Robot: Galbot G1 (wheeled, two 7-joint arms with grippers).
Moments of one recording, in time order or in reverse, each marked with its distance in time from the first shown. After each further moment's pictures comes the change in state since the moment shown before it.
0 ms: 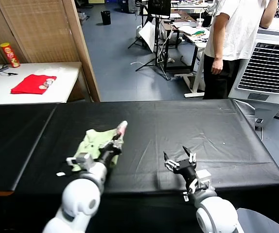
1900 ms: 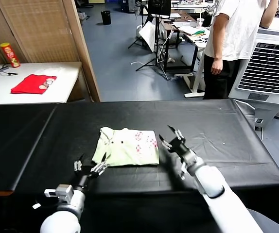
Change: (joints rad) left arm 0.310 0.110 -0.173 -0.016 0.198 -0.287 0.094; right arm 0.313 -0.168 -0.131 -0.387 -0.227 0.412 -0.155
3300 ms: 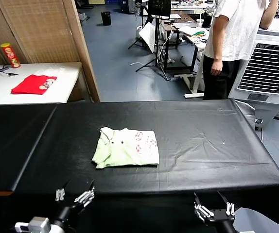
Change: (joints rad) left arm 0.409 0.105 -0.129 -0.273 -0.077 0.062 -0.062; right arm -1.002 0.145 0.371 0.683 0.340 -0.202 0.293
